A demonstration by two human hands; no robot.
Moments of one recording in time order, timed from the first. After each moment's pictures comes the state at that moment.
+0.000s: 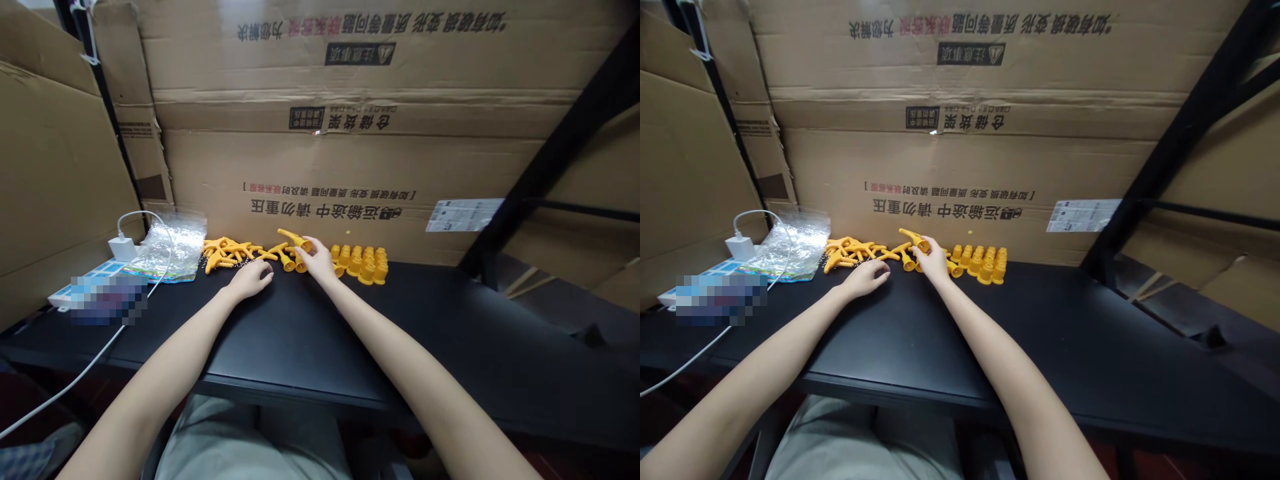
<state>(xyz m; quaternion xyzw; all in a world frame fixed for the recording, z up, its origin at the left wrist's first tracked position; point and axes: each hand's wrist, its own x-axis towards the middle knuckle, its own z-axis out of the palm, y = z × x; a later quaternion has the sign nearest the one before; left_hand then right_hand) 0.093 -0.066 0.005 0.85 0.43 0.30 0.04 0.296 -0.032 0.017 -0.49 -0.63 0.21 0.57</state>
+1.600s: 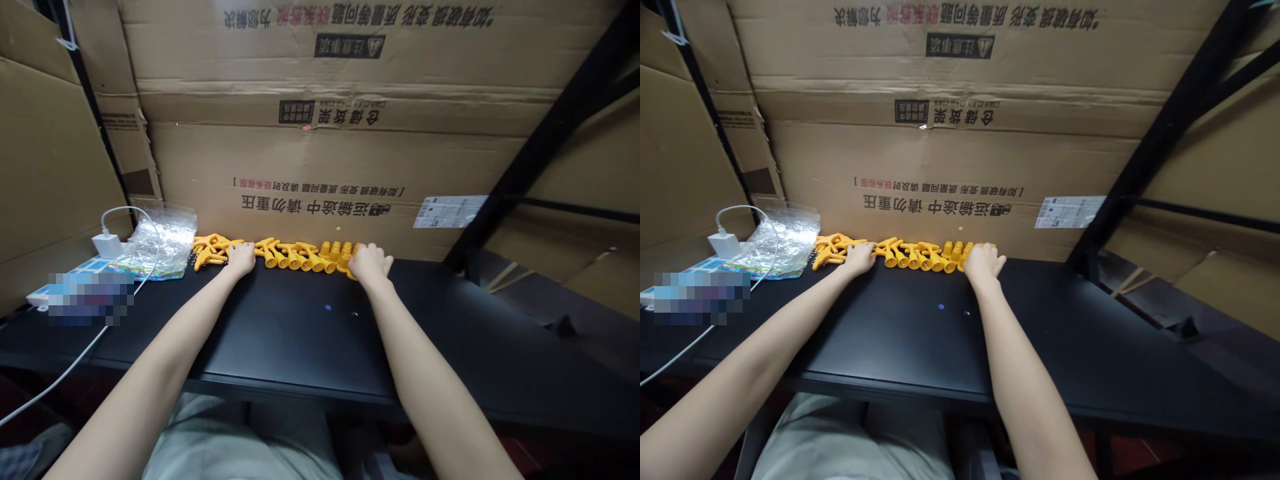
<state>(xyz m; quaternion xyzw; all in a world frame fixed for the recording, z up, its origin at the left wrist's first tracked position) 0.110 -0.020 0.015 0.76 0.63 0.14 -0.05 0.390 -0.079 0.055 -0.81 -0.56 -0.12 0.12</state>
